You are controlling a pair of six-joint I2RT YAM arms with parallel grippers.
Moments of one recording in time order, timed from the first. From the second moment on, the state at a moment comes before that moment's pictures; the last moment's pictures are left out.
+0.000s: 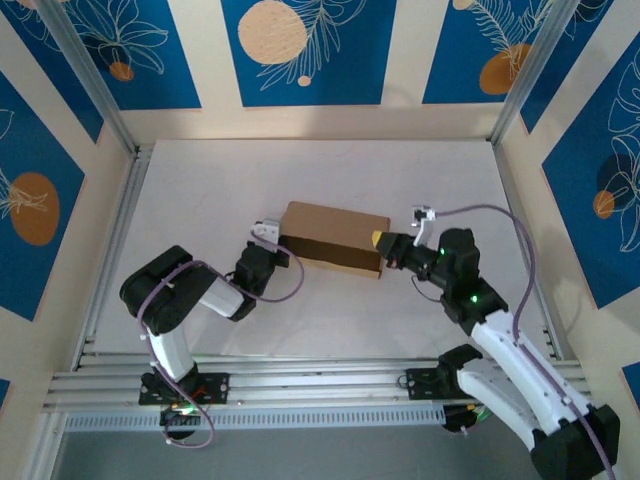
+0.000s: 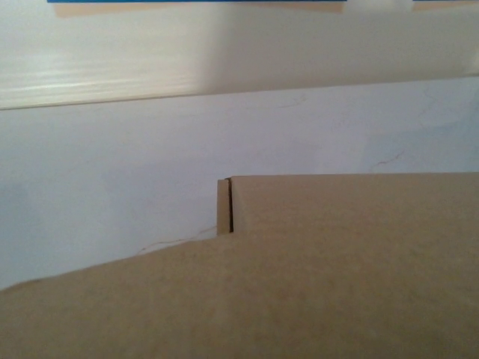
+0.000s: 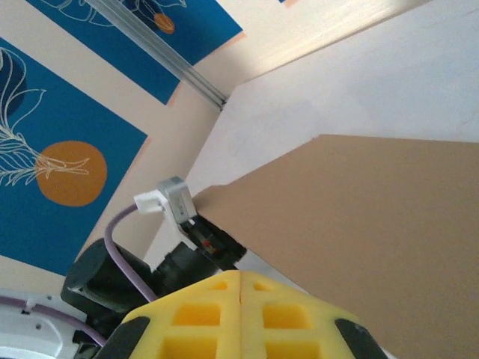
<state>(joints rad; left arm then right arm) -0.67 1.79 0.47 1.15 -0.36 -0.12 0.39 0.80 0.62 -0.08 -0.40 0.70</state>
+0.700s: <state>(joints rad) -0.68 1.53 0.50 0.77 -0.05 -0.21 0.41 1.41 0.86 -0.21 -0.26 0.73</state>
